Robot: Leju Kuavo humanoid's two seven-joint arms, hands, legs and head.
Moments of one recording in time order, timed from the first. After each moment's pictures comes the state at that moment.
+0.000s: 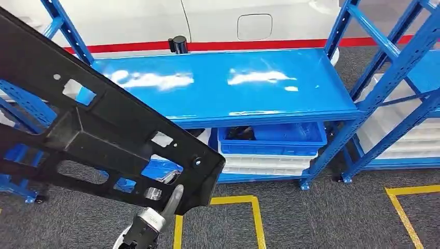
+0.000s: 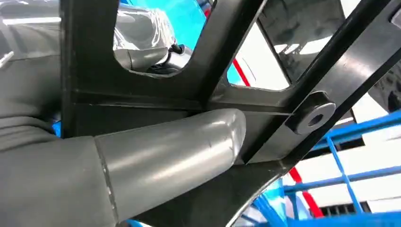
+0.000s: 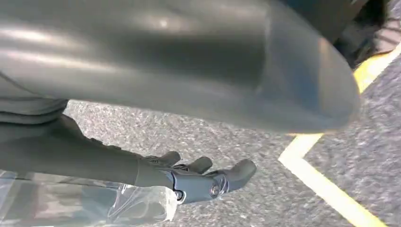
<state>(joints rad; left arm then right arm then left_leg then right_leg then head) -0.15 0.09 -0.82 -1.63 -0.08 0.37 -0.22 -0.12 -0.01 1.16 -0.26 -0.50 -0.18 -0.02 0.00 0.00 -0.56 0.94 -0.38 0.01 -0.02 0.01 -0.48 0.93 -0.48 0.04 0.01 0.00</state>
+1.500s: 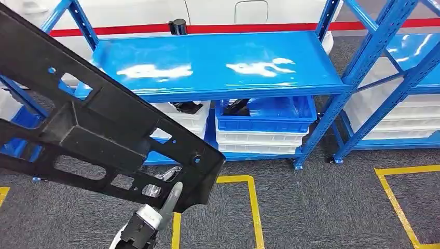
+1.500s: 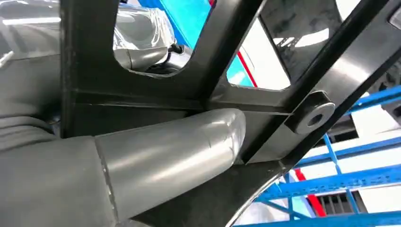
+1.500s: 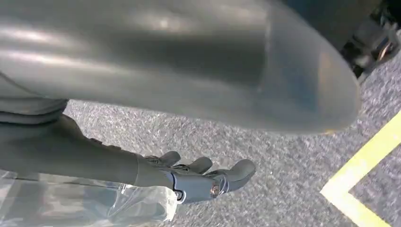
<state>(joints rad) -0.18 0.10 -0.83 -1.64 -0.05 0.36 -0.22 -0.12 0.00 1.16 -0.26 -0.50 -0.19 -0.03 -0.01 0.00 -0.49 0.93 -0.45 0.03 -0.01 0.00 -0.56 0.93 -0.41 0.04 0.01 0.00</state>
